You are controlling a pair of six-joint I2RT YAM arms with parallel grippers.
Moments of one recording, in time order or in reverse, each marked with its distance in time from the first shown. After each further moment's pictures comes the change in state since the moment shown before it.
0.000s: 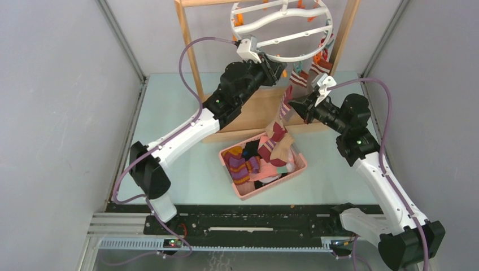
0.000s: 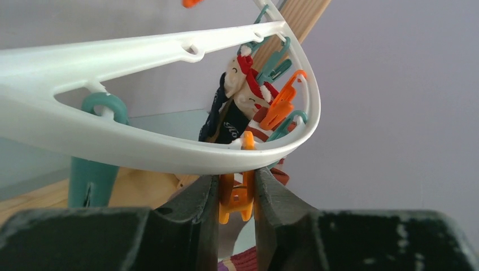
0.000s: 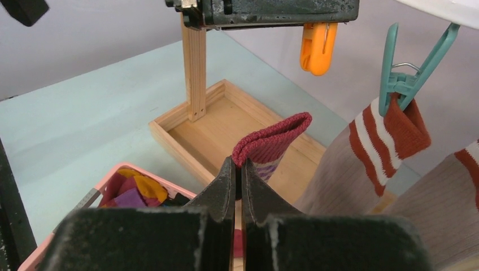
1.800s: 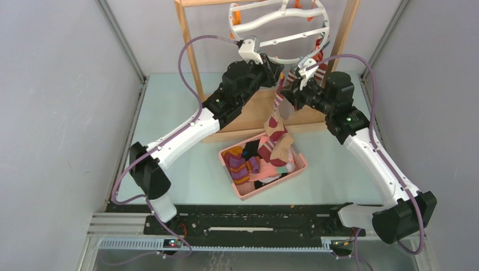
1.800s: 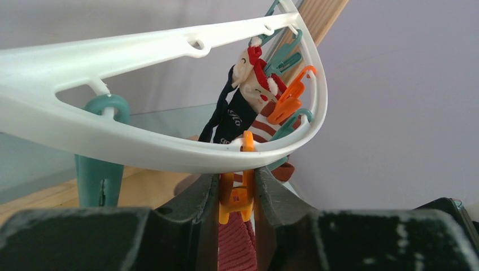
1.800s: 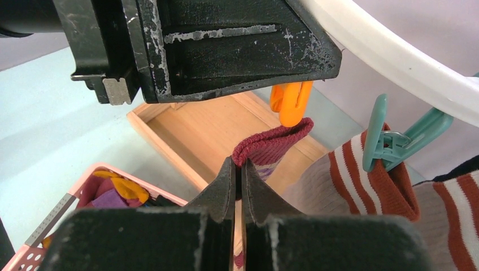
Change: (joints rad) left arm -0.013 0.000 0.033 -0.099 -0.069 0.084; right arm 0.087 0.232 0.276 -0.202 0.121 -0.098
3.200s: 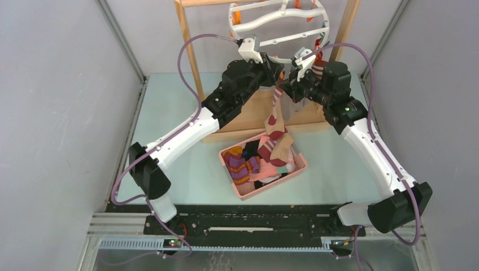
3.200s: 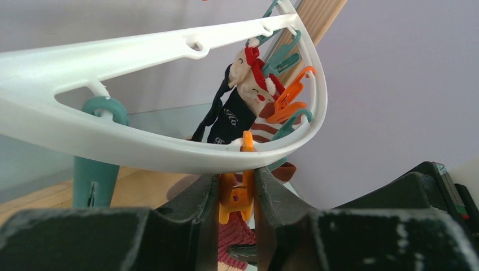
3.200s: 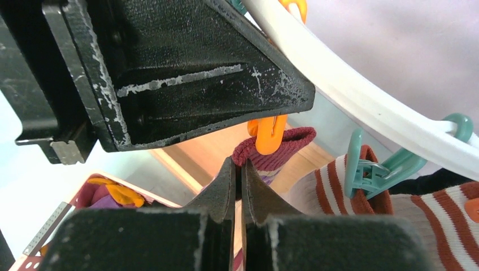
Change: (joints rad) left arm 0.000 0.000 0.021 -0.028 0.003 -0.001; right arm 0.004 0.088 0.138 -0.092 0.031 -0.001
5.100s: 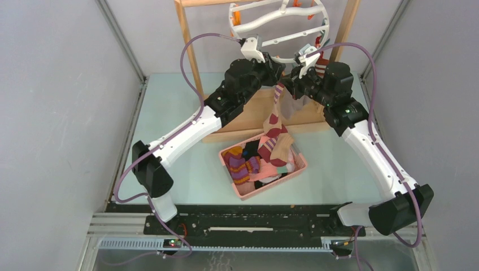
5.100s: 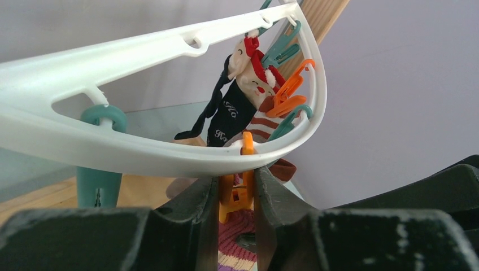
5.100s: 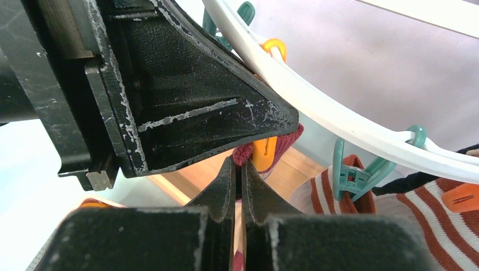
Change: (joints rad) left arm 0.000 0.029 0.031 -0.017 0.000 0.000; right arm 0.007 -0.017 -0.012 0.080 0.069 0.048
